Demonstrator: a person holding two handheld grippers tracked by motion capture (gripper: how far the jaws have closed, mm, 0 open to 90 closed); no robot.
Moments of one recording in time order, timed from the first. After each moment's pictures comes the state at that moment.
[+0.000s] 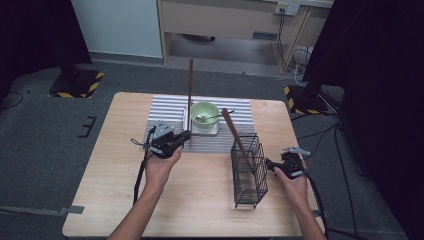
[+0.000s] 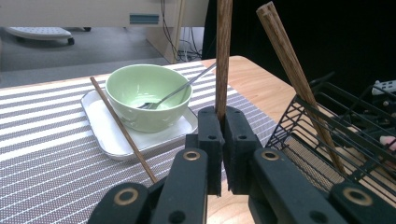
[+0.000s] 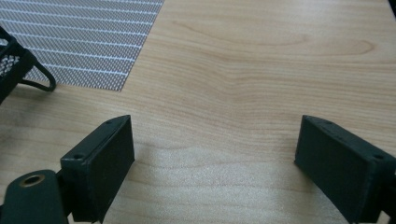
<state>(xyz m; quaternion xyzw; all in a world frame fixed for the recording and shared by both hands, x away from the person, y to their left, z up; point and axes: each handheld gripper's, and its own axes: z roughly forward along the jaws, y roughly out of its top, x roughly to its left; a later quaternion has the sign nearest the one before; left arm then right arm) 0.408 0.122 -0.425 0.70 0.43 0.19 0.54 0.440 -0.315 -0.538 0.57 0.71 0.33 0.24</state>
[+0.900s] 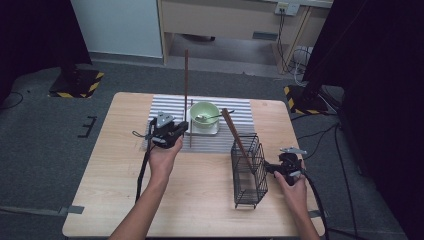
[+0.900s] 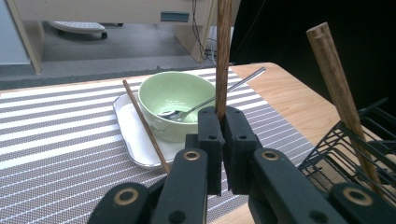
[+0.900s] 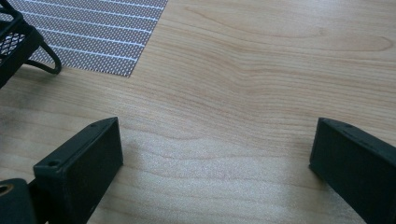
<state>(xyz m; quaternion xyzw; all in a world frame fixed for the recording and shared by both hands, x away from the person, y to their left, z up) 0.432 0.117 -0.414 0.68 0.48 0.22 0.51 0.440 -0.310 -0.540 0.56 0.73 0.31 0.23</state>
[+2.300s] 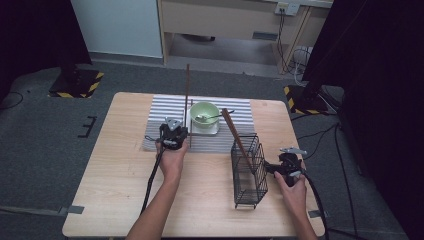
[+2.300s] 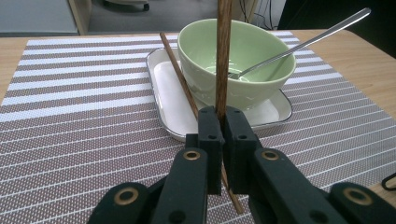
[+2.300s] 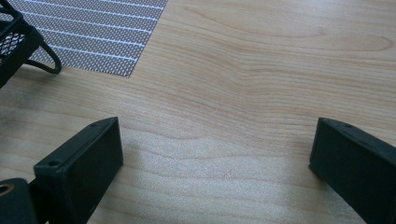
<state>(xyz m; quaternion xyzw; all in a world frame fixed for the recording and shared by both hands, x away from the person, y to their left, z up) 0.465 0.103 -0.479 0.68 0.54 0.25 0.44 0.439 -0.310 -0.540 0.56 0.73 0.31 0.23</state>
